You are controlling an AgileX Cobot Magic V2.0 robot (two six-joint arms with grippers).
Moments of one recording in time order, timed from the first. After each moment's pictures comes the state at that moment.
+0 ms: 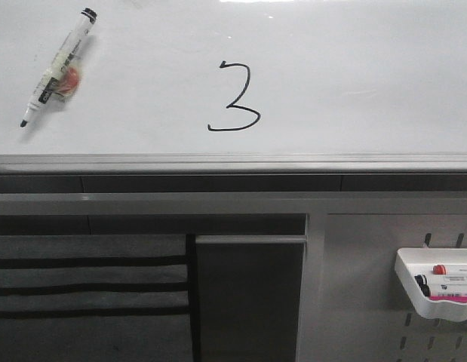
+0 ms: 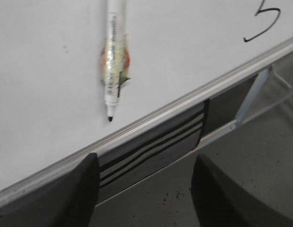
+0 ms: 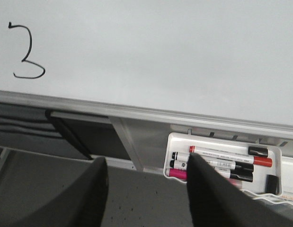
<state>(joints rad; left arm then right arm) -0.26 1.00 -0.87 -0.16 0.67 0.33 0.02 0.74 -0.80 0.29 0.73 -0.23</state>
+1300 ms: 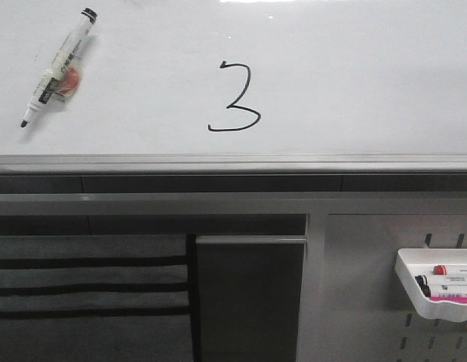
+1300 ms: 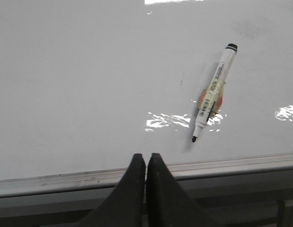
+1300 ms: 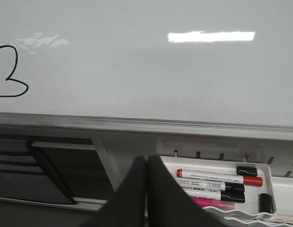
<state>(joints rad) -0.14 0.32 -0.06 -0.19 -0.17 0.21 0.02 0.49 -0.48 0.29 0.45 -0.24</state>
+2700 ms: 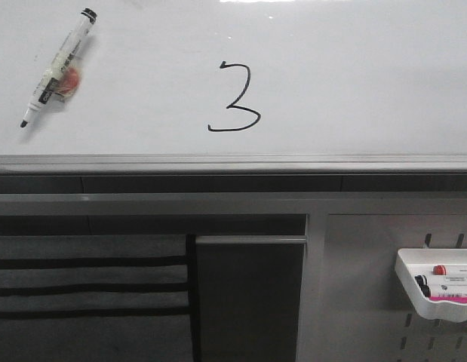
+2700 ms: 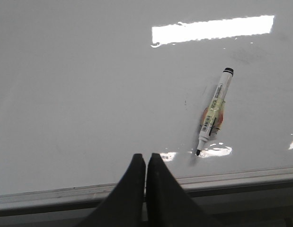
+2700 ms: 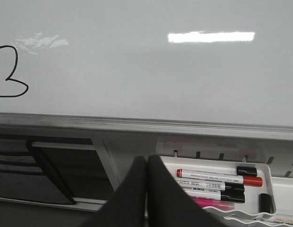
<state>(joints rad) -0.09 0.00 0.01 0.09 -0.03 -0.03 0.02 0.48 -0.48 0.29 0.45 -0.24</state>
